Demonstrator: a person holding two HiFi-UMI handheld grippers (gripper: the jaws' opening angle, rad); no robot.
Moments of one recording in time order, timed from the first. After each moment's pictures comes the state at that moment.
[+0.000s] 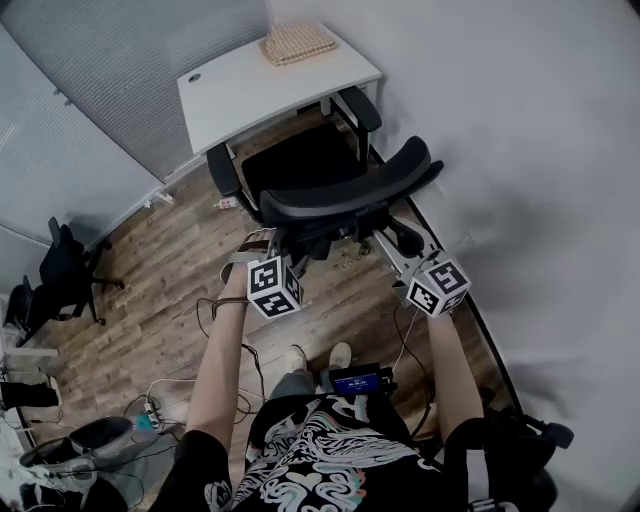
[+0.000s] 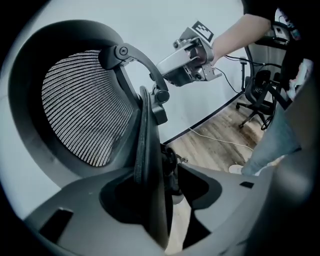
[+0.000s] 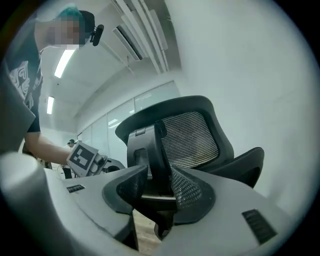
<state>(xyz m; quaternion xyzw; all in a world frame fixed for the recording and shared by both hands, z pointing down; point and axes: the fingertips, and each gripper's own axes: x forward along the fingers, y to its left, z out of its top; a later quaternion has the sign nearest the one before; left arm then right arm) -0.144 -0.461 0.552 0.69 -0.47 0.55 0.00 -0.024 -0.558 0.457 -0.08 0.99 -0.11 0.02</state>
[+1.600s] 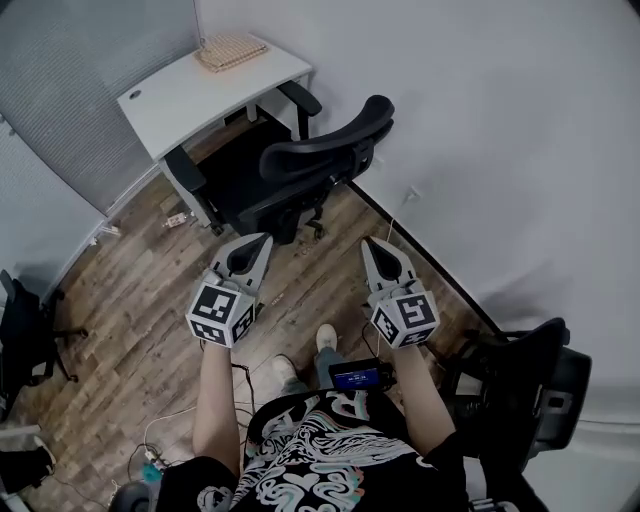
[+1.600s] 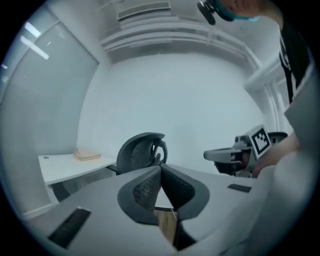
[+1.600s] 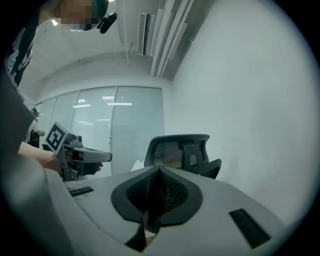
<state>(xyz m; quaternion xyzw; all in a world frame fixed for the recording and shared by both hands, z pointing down) -0.154 -0.309 0.417 0.81 -0.58 0.04 0.07 0.009 -0.361 0.408 -0.34 0.94 -0.03 -0.02</state>
